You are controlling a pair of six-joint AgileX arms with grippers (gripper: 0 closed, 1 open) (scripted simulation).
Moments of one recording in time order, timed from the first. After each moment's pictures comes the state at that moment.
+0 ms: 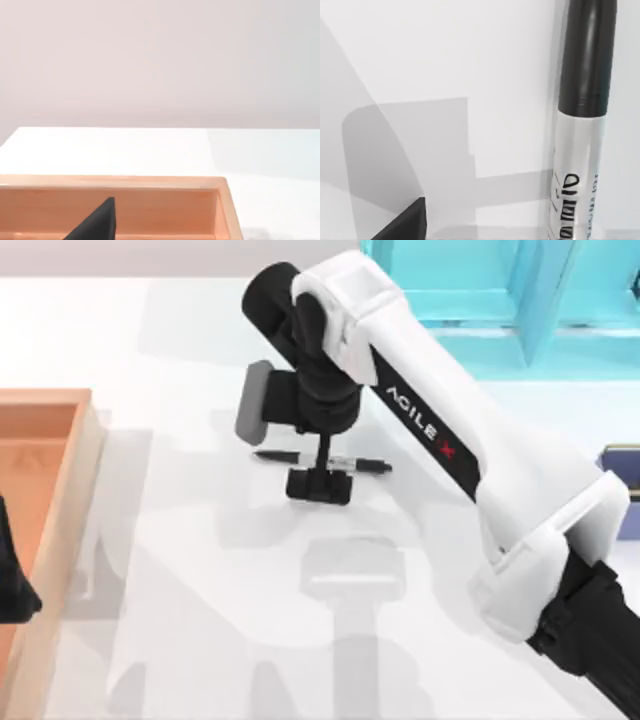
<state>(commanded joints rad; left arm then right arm) 0.00 0.00 0.00 0.00 0.00 0.00 0.64 3.20 3.35 -1.60 0.16 -0.77</state>
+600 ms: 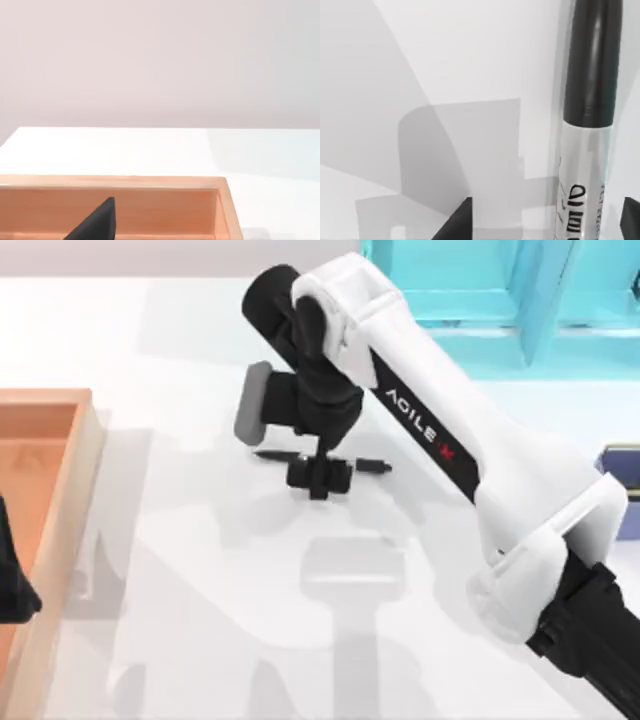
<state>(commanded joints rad) 0.00 0.00 0.00 0.00 0.00 0.00 0.64 3.20 3.35 -1.60 0.16 -0.77</state>
